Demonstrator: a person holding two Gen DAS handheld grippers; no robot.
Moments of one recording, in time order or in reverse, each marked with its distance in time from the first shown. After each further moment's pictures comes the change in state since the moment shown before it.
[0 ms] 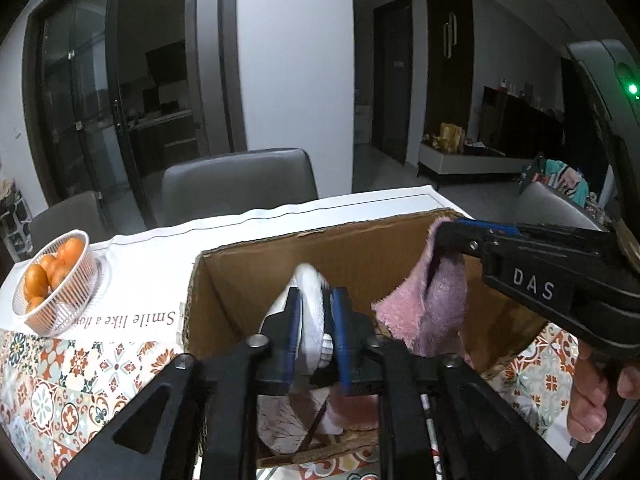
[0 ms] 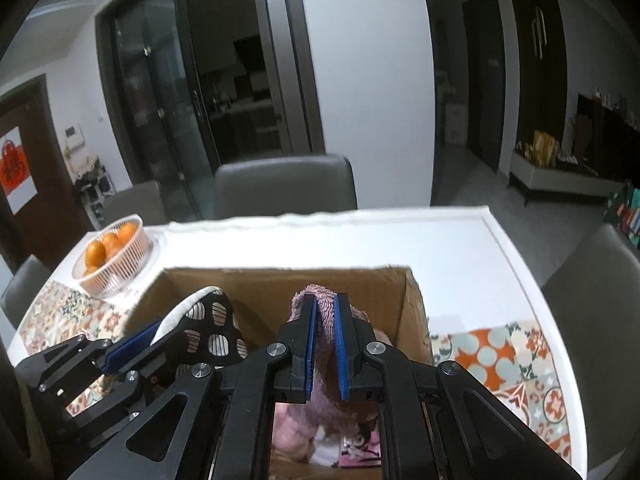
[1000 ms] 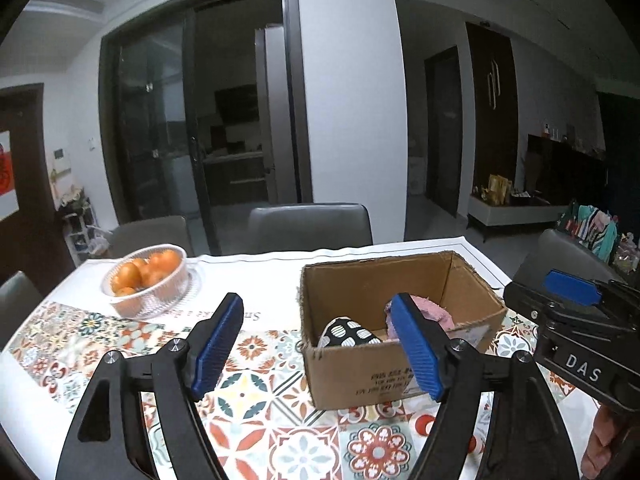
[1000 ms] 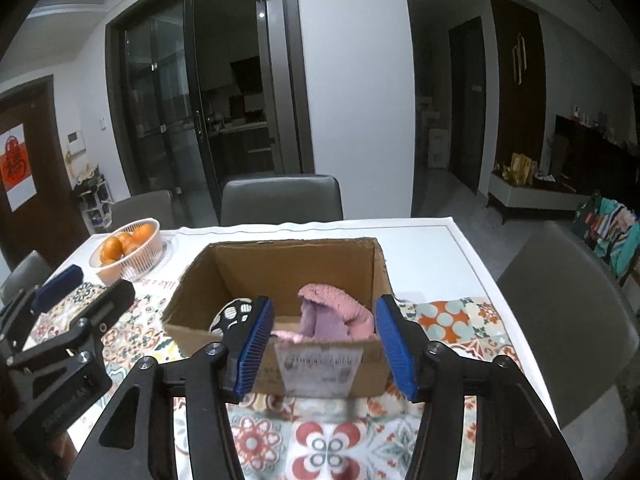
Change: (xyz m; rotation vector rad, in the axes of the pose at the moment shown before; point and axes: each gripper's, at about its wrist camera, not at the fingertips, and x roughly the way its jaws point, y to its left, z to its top) left arm -0.155 0.005 -0.031 -0.074 -0.193 0.214; right arm -0.137 0.027 -0.057 -0.027 -0.149 -0.065
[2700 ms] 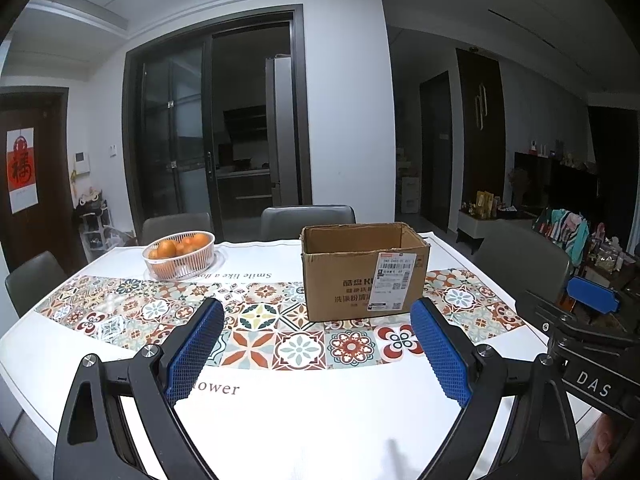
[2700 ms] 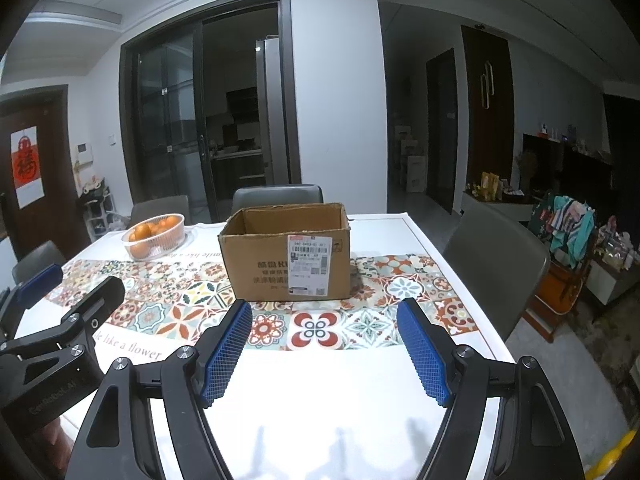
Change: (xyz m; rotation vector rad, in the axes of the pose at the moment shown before) left arm -0.199 -0.011 -0.103 -0.026 -0.086 -0.004; right arm -0.197 0.005 -0.127 -0.004 -0.115 -0.056
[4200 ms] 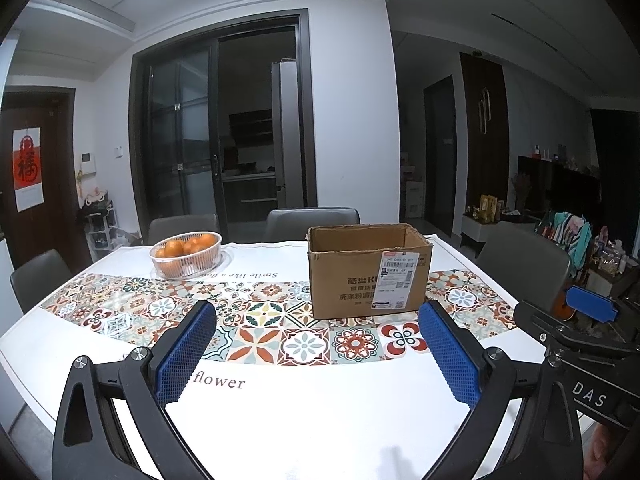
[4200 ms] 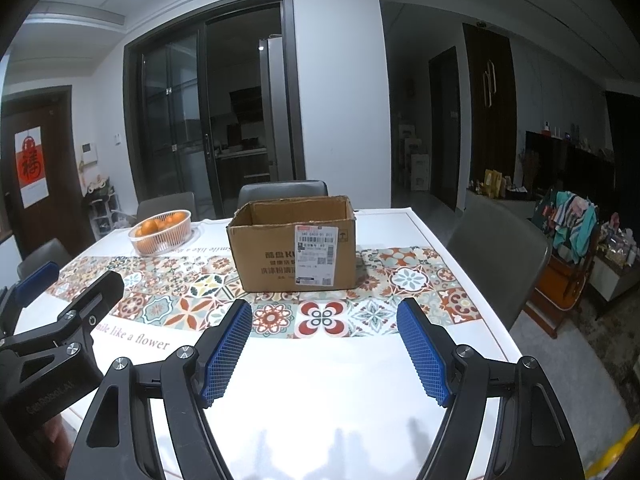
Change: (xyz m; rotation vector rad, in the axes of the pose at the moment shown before) left arm -0.013 0.002 -0.008 -0.008 -0.013 0.019; right arm -0.011 0.004 -0.010 0.000 0.003 0.014
